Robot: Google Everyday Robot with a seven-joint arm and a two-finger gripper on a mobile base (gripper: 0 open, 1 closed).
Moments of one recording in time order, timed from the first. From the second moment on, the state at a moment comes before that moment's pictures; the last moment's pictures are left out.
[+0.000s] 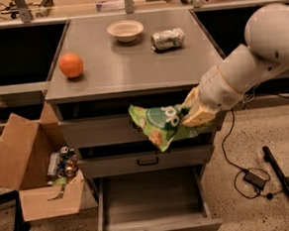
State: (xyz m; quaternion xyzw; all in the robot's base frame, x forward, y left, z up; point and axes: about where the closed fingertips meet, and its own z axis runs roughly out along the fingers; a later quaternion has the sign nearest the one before) arm 0.514 -0.127 0.827 -0.67 0.67 0.17 0.25
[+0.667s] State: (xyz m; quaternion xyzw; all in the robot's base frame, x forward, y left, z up) arm 0.494 -0.120 0.788 -0.67 0.68 0.20 0.22
